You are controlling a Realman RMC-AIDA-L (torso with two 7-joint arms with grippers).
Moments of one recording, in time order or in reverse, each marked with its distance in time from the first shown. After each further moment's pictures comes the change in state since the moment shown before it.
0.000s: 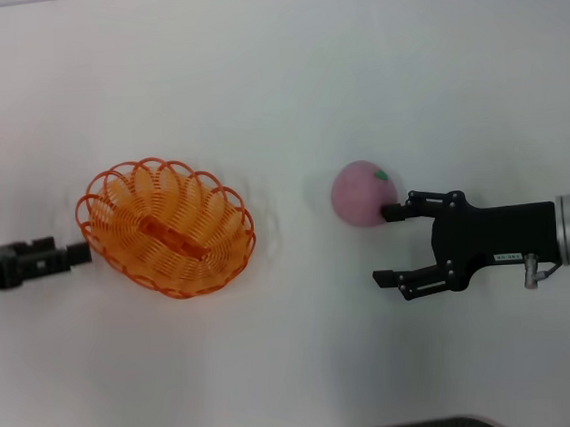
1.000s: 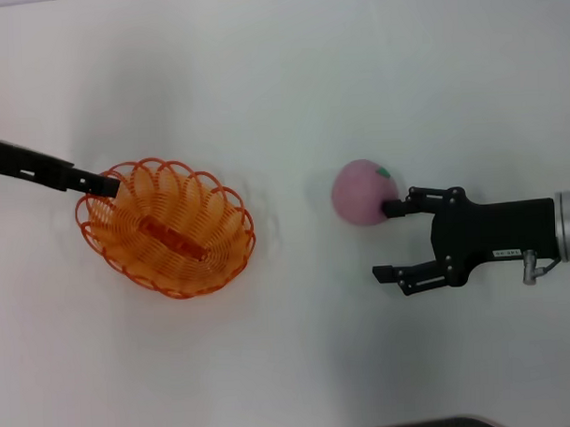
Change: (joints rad) left arm -0.301 0.023 0.492 0.087 0.198 -0.244 -0.408; right arm 0.003 0.000 0.000 0.000 0.005 0.013 0.002
